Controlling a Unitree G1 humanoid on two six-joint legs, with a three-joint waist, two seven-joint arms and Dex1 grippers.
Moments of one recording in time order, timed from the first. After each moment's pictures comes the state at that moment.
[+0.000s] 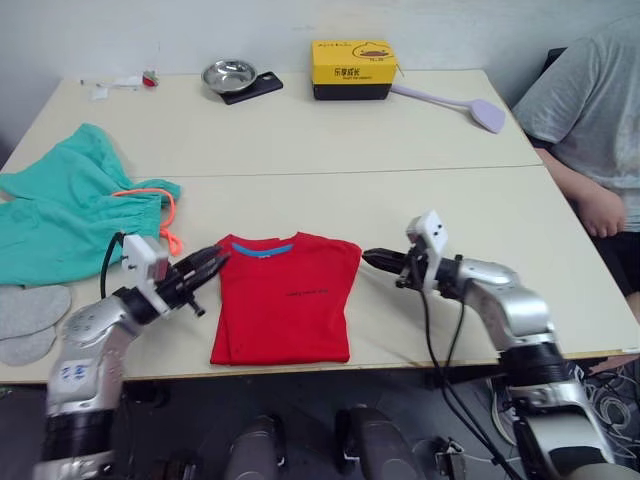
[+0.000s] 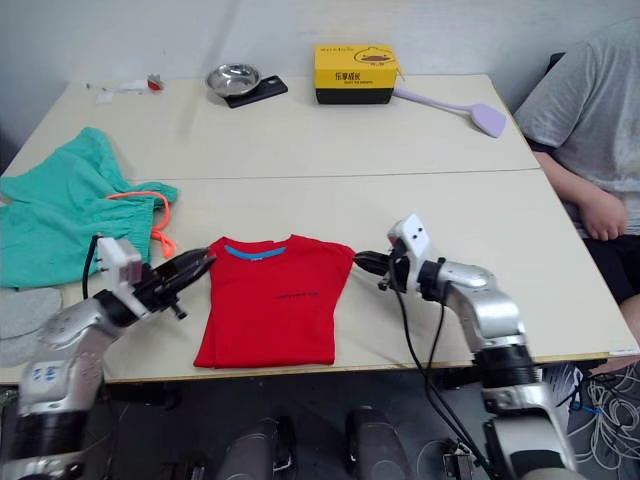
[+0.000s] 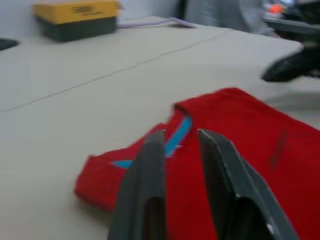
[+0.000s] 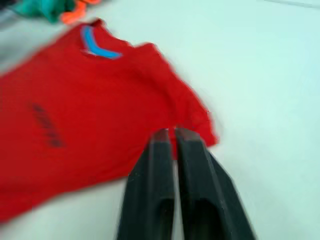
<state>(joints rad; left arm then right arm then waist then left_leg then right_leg) -0.07 0.64 0.28 -0.11 -0.54 0.17 -0.92 -0.50 -0.53 0.02 0.00 0.49 0.74 0.93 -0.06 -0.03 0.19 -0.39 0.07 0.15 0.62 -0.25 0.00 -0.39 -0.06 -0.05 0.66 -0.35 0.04</state>
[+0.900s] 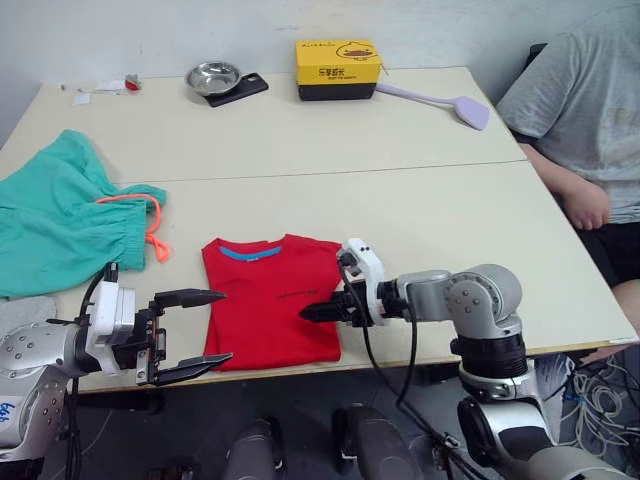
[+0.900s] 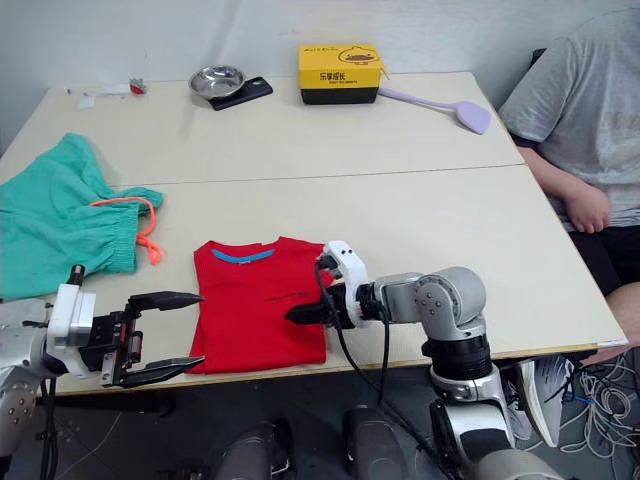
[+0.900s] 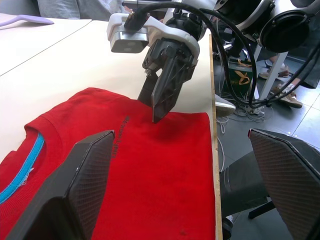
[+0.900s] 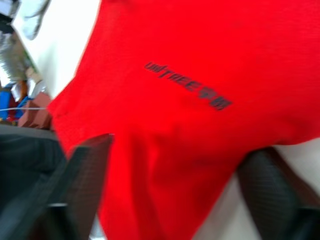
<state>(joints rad) 0.13 0.79 0.35 -0.30 -0.68 0.18 -1.26 -0.62 -0.17 0.03 -0.18 0.66 1.58 0.41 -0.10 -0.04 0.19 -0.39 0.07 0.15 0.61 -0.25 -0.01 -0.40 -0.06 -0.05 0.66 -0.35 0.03</state>
